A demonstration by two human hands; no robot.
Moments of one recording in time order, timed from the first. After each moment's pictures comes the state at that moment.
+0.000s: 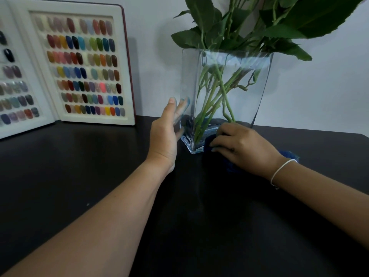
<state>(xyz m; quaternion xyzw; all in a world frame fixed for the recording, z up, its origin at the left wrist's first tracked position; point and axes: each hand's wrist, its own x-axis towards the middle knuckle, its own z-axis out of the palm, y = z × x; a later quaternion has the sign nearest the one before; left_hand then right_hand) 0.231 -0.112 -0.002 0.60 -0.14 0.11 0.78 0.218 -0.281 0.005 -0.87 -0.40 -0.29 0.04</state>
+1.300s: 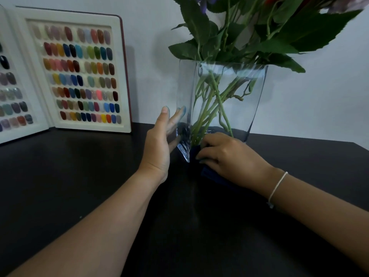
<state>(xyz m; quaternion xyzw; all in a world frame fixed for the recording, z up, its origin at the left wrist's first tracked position) 0.234 -0.105 -0.006 0.61 -0.17 0.10 0.77 0.215 -0.264 0.007 -0.89 -0.39 -0.25 0.04</state>
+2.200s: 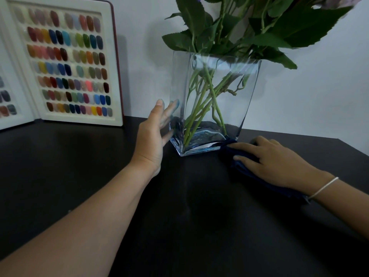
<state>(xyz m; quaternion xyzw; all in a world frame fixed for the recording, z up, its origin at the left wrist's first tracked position) 0.231 -0.107 -0.003 0.60 -0.15 0.10 0.78 0.196 -0.340 0.003 -0.99 -0.10 -0.07 0.00</state>
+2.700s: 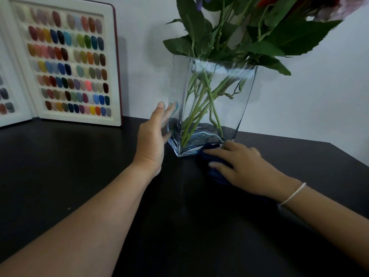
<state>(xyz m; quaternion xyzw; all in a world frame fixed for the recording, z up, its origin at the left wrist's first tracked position) 0.230 -0.112 -0.001 0.60 -0.14 0.11 0.78 0.191 -0.294 0.001 -0.98 -0.17 -0.09 0.04</state>
